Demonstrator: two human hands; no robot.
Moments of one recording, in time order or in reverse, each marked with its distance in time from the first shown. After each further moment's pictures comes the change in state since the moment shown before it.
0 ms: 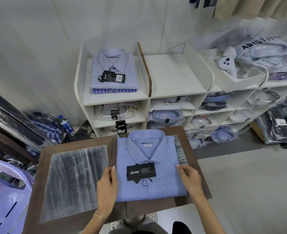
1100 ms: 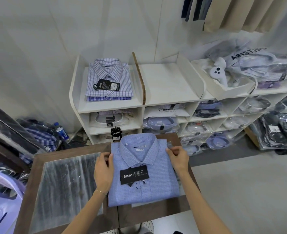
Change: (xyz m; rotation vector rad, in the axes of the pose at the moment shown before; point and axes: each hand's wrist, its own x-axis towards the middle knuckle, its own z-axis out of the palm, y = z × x) left_hand 0.070 0.018 0.023 -0.038 0.102 0.031; right_hand 0.069 -0.049 0.011 0.044 0.132 -0.105
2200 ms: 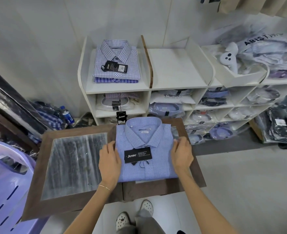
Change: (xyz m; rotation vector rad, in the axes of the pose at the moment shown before) left_hand -0.053 -0.001 -0.014 0.289 0.028 0.174; right_hand -0.050 0.013 0.005 -0.510 0.183 -0.233
